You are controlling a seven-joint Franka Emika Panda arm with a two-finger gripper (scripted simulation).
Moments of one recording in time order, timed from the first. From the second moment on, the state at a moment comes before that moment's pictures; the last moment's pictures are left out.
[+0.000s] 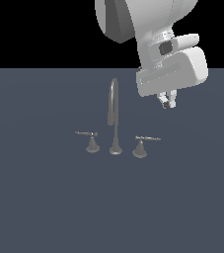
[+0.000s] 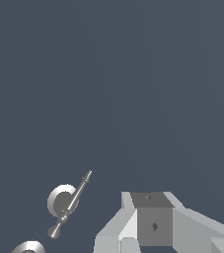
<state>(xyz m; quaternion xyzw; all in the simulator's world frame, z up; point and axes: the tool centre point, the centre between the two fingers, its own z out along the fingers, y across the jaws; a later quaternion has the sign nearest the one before) -0.058 -0.159 0.198 0.83 -0.53 0.00 0.20</state>
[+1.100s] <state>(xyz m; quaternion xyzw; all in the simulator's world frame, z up) -0.014 -0.153 0.100 0.71 -0.70 0.02 0.06</state>
